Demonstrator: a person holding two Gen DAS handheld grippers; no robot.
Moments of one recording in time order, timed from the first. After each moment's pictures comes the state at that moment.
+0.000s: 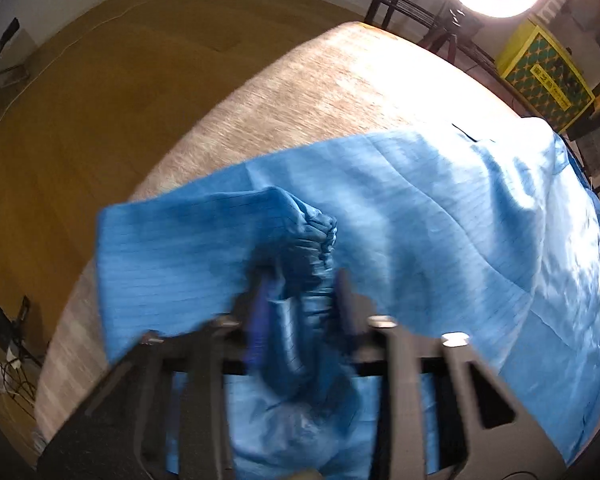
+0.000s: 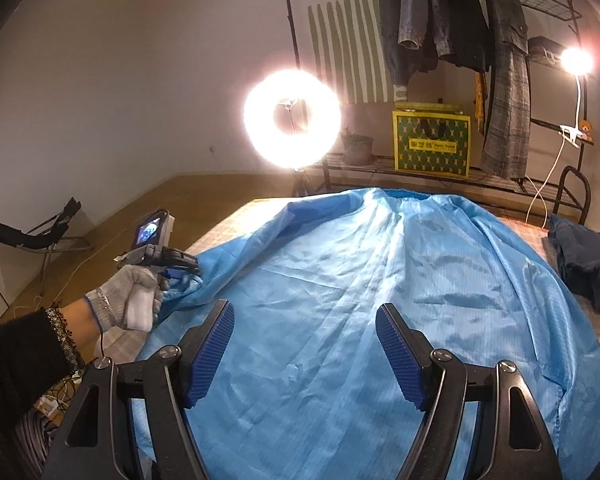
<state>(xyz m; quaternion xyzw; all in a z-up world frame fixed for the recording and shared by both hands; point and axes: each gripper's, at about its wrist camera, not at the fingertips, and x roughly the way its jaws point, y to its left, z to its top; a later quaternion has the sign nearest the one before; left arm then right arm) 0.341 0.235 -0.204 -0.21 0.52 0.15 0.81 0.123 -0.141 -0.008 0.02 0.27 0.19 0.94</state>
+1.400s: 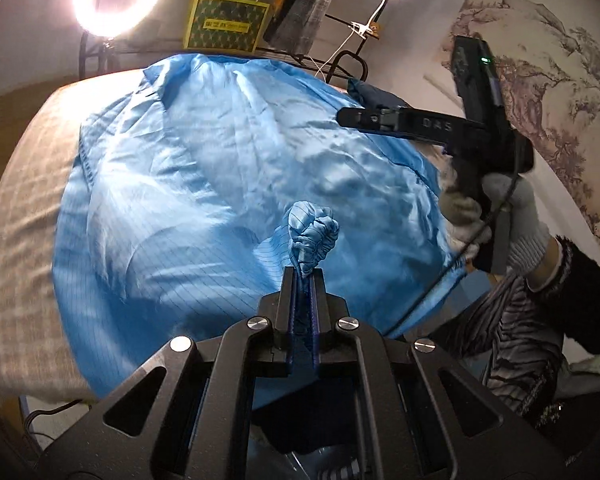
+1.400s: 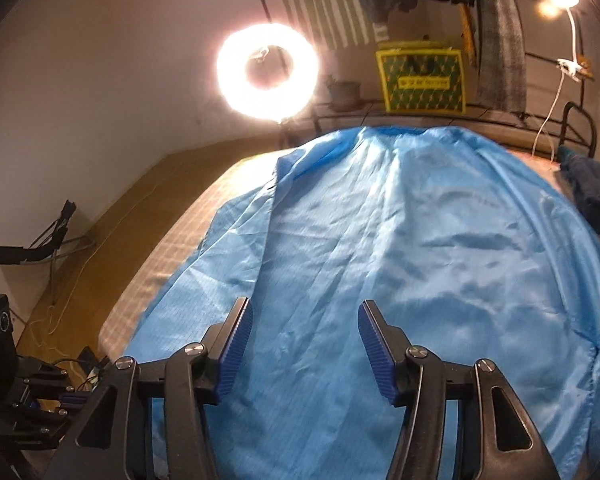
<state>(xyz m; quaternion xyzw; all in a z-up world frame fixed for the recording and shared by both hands) 0.059 0.038 -0.070 -0.06 0.44 -0.30 0.85 0.165 -0.150 -0.051 0.07 0.36 0.19 0.91</state>
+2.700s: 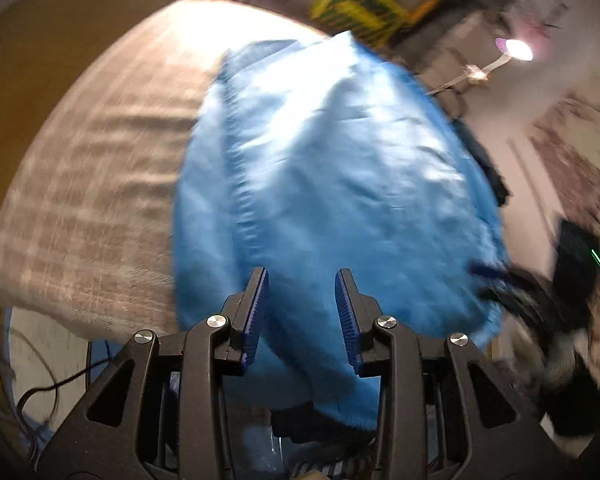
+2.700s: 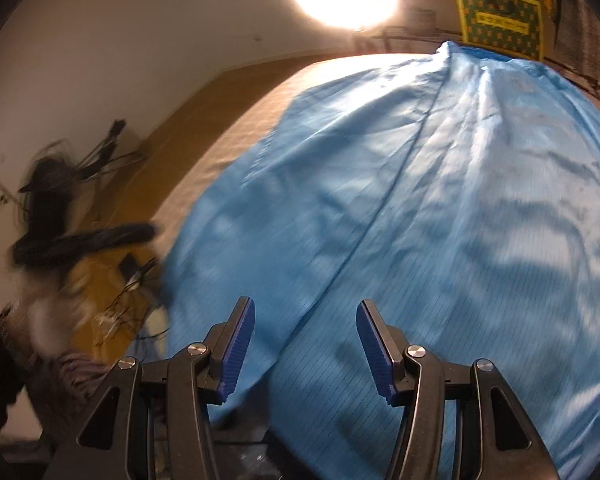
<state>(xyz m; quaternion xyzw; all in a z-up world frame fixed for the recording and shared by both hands) 0.096 0.163 -0.112 -0.21 0.52 -0.14 0.82 0.112 -0.093 -0.099 0.03 0.47 0.32 0.82</state>
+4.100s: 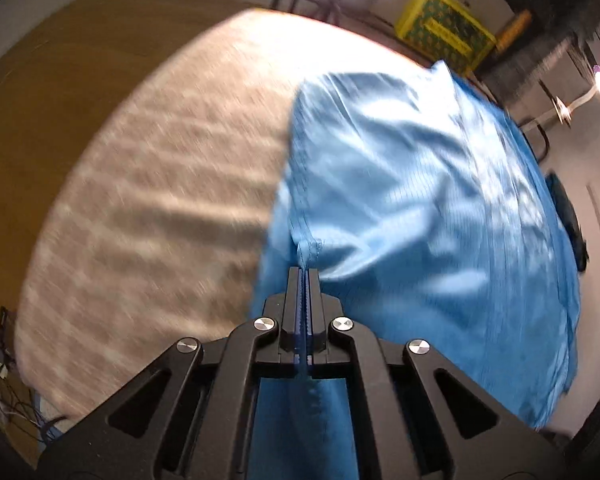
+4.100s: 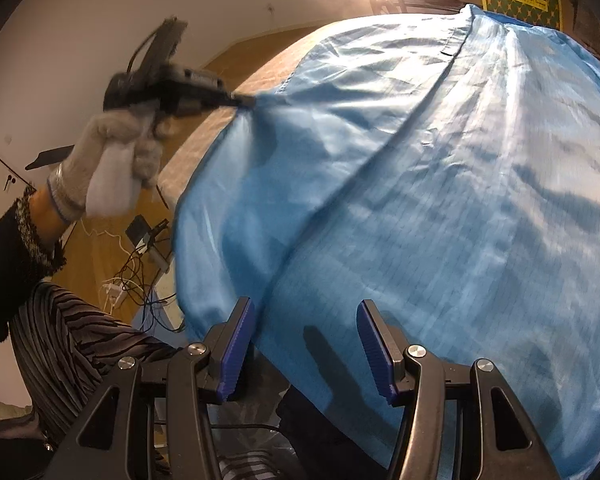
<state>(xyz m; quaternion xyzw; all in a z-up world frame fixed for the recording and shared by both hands) 0.213 0.183 -0.139 -0.18 0.51 0.01 0.84 0.082 -0.068 -0.140 0.02 0.51 0.33 0.80</state>
